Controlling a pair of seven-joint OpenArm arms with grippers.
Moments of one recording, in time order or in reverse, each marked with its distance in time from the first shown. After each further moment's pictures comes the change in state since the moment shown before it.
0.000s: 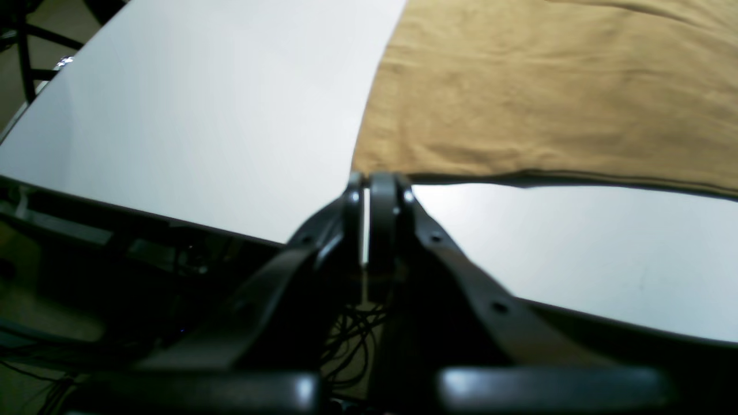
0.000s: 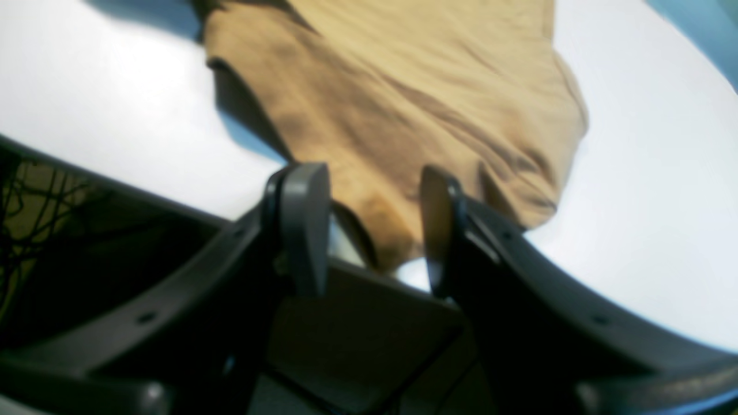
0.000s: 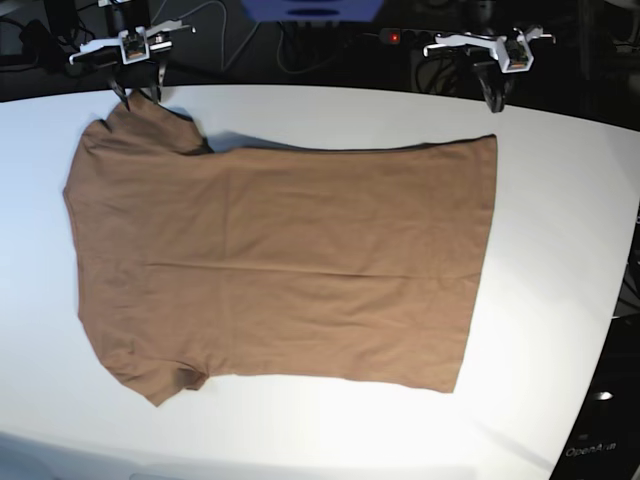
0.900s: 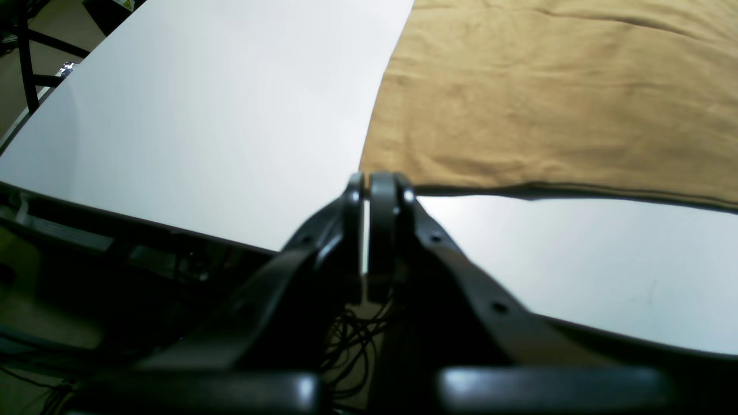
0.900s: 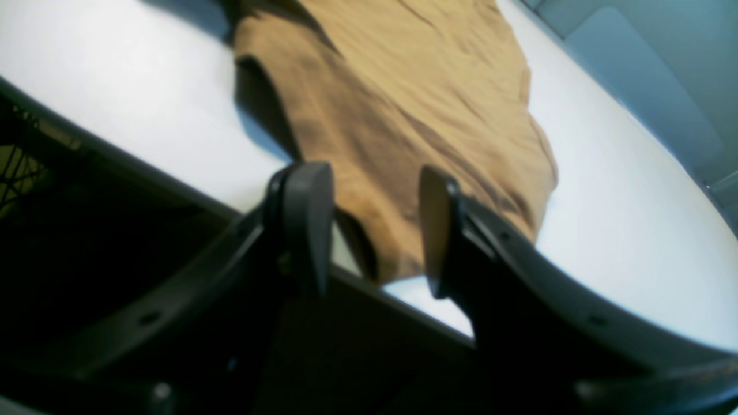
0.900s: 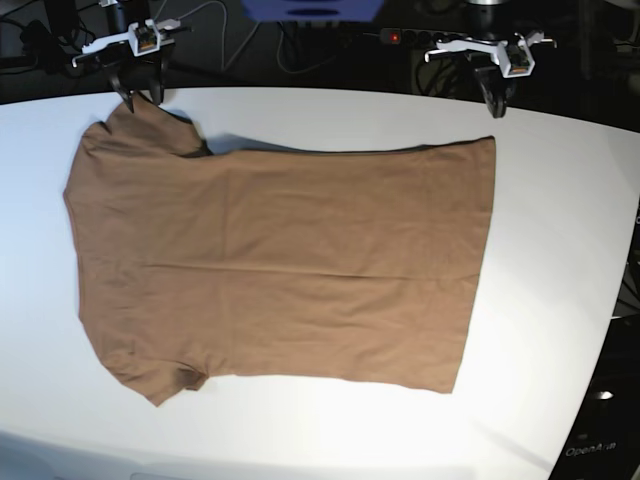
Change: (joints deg) left arm -1.0 0.0 0.0 0.0 0.0 0.1 0.0; right arm 3.2 -0.6 1.1 -7.5 -8.7 -3.8 8.5
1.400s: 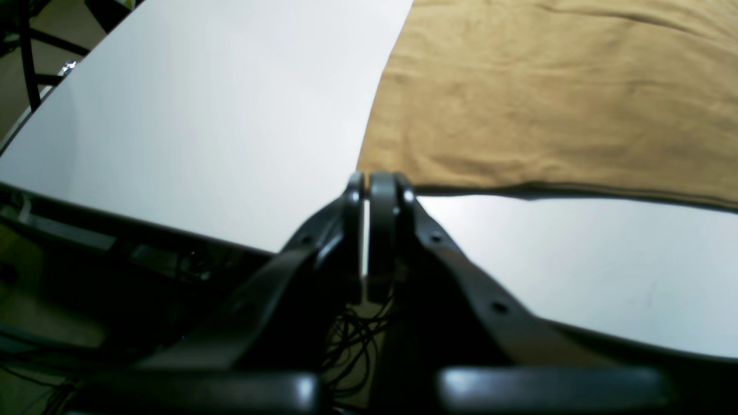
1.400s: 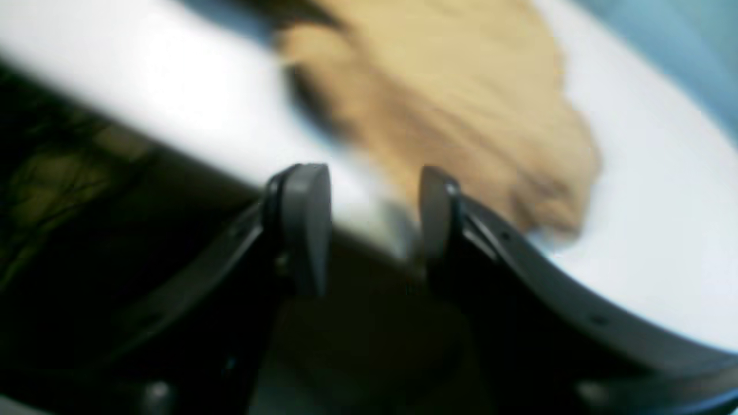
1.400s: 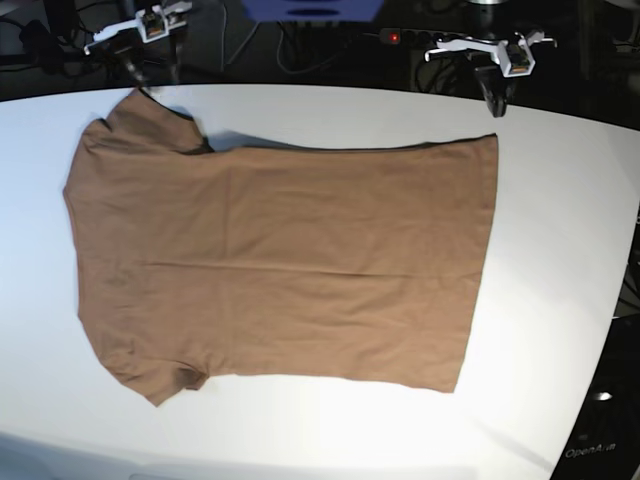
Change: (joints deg) left arm 0.1 0.1 -0.3 0.0 0.0 -0.3 0.0; right arm -5.2 -1.0 -0.8 3.7 -0.3 3.5 -4.2
